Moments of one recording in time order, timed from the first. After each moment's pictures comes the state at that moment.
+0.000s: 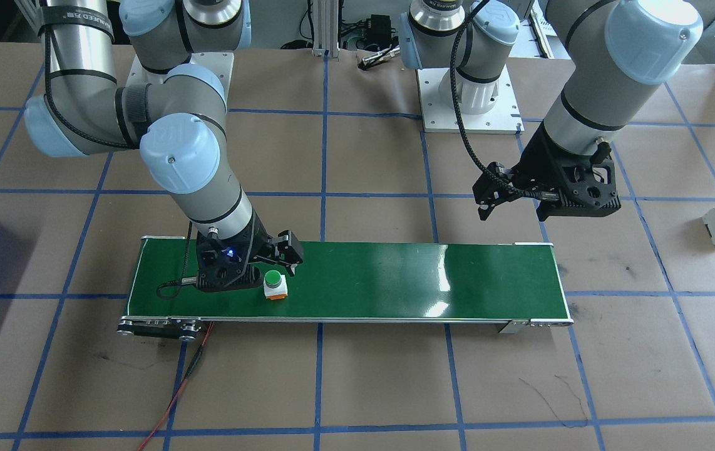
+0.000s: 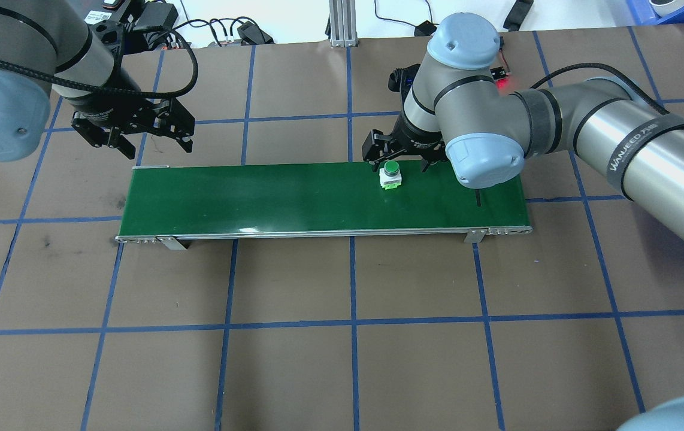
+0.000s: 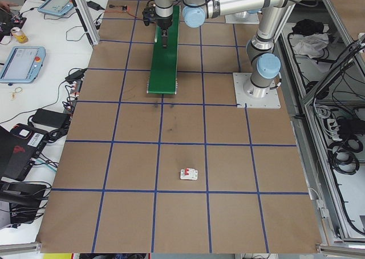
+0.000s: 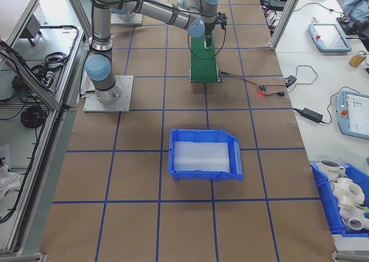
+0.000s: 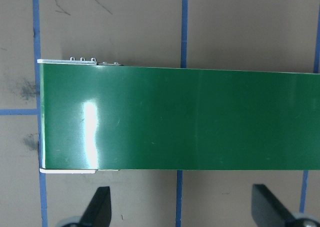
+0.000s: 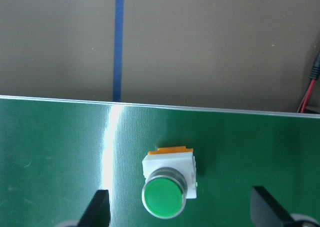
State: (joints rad) left arm -1.46 -1.62 -1.68 -1.37 1.50 0.07; right arm 1.74 -1.24 1.74 -2.16 -1.40 0.14
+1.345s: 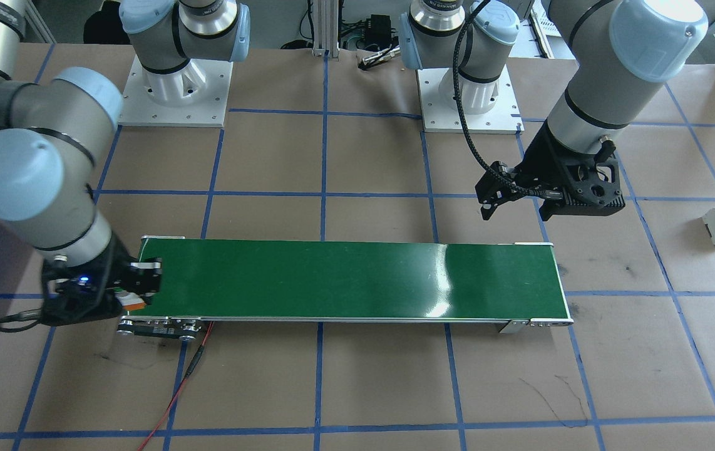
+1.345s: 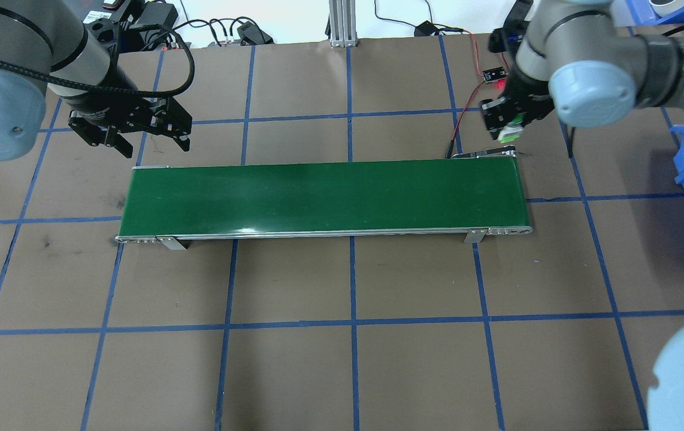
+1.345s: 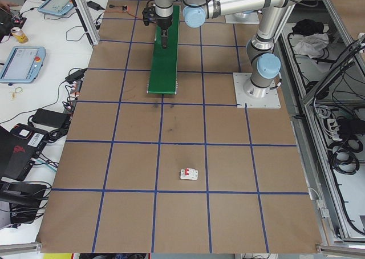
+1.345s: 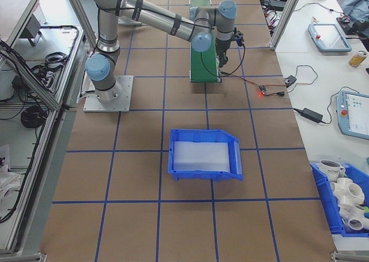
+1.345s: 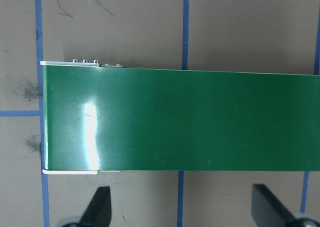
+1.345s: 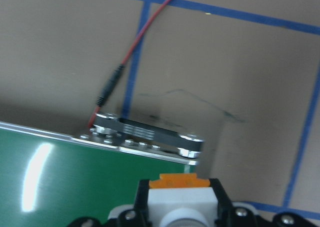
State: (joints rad) left arm -1.46 -1.62 -1.68 -1.37 1.50 0.08; right arm 1.47 -1.26 1.64 -2.01 -1.56 -0.28
